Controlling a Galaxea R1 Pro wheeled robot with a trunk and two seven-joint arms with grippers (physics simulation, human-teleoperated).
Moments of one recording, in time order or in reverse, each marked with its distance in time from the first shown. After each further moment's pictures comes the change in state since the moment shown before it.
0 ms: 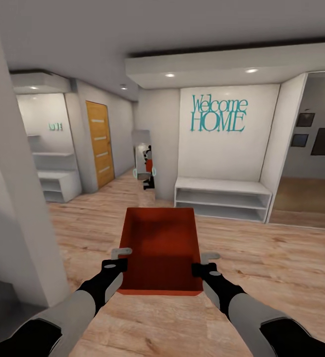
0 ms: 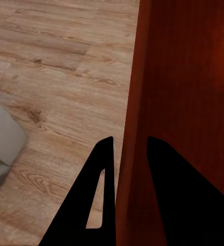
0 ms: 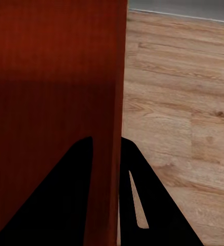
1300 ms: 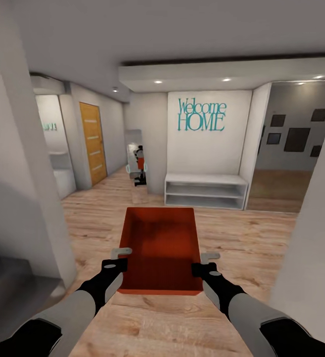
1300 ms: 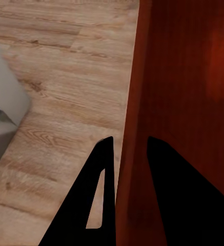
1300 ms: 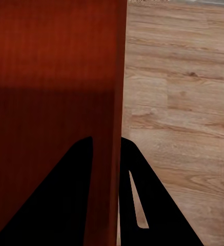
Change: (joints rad) left arm 0.000 0.000 -0.001 0.002 0.001 -0.008 0.000; right arm 0.000 0.001 -0.001 0.000 0.002 -0.005 -0.001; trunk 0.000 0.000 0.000
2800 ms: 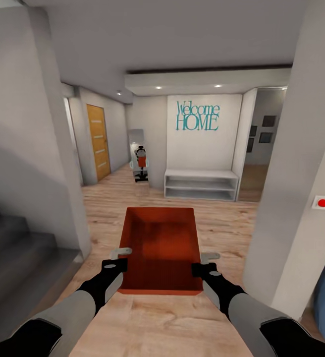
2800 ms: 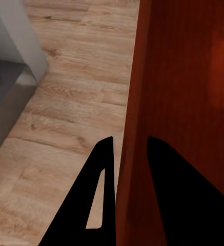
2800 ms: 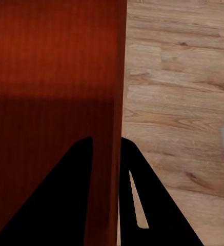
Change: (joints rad) left arm 0.000 0.000 0.000 0.000 0.000 0.000 0.000; right arm 0.000 0.000 0.000 0.000 -0.001 0.000 0.000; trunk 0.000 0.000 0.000
